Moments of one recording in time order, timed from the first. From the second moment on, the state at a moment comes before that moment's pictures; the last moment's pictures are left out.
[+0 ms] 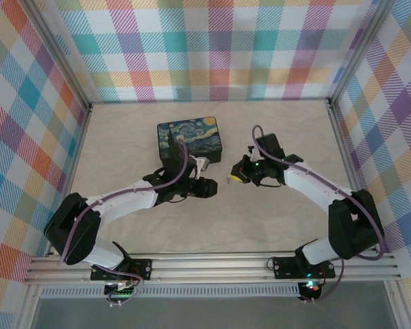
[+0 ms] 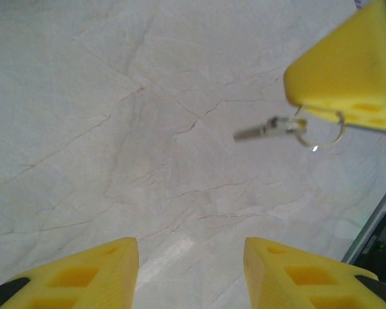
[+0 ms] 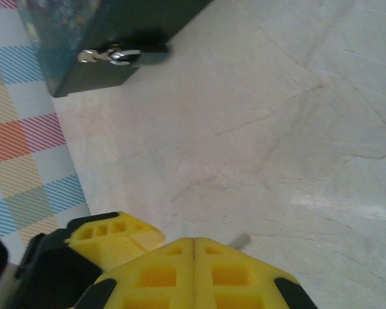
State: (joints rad) left arm -0.75 1.44 0.84 -0.16 0.27 -0.54; right arm 0.45 1.45 0.95 -0.40 -0.57 0.93
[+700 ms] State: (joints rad) left arm -0.79 1.44 0.82 -0.03 0.25 -0.38; right arm 0.54 1.43 0.97 -0.35 -0.58 1.05
